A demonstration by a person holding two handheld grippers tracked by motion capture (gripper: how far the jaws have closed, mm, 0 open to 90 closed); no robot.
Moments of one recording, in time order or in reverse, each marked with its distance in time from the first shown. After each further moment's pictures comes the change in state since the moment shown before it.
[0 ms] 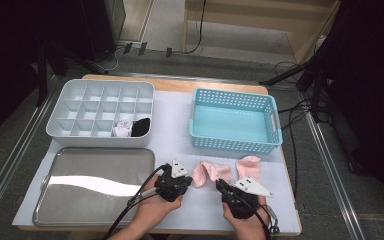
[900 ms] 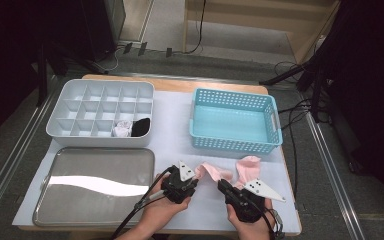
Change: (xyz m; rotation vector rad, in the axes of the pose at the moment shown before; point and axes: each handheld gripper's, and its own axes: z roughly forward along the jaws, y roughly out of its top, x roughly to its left) left arm -0.016 0.006 0.011 0.005 0.074 0.020; right arm 0.001 0.007 -0.021 -0.066 0.064 0.106
